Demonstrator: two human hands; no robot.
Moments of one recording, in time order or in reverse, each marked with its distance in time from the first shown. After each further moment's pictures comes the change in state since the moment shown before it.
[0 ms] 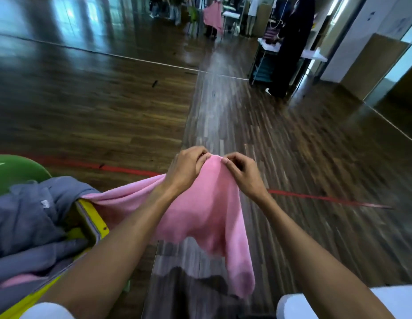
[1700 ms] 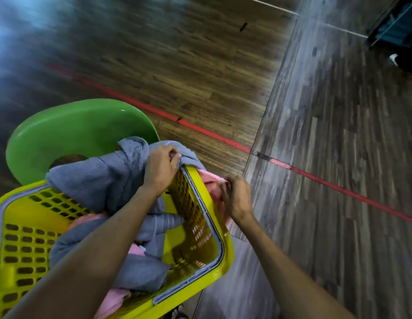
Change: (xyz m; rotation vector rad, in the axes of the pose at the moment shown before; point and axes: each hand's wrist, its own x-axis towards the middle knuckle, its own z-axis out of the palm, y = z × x) left_hand -0.165 -0.407 -0.187 0.289 0.227 -0.670; right_hand 0.032 0.016 0.466 -0.218 -0.286 0.204
